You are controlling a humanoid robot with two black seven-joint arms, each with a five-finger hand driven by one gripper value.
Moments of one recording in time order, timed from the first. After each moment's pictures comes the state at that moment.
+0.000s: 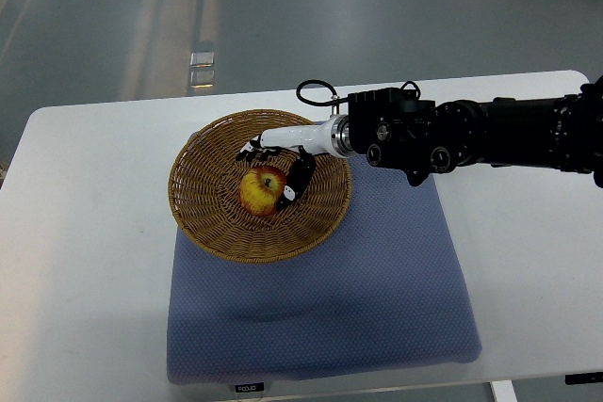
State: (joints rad) left arm 0.00 0.00 -0.12 -0.21 0.07 -0.17 0.02; right arm 1.50 0.00 -0.59 0.86 -0.44 0.08 0.23
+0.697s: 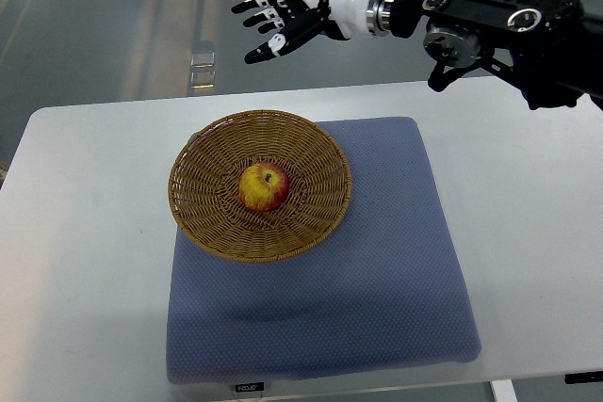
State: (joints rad) left arm 0.00 0.00 -0.12 -0.21 0.07 -0.17 0.01; right arm 1.46 -0.24 -0.10 0.73 0.00 0.27 0.21
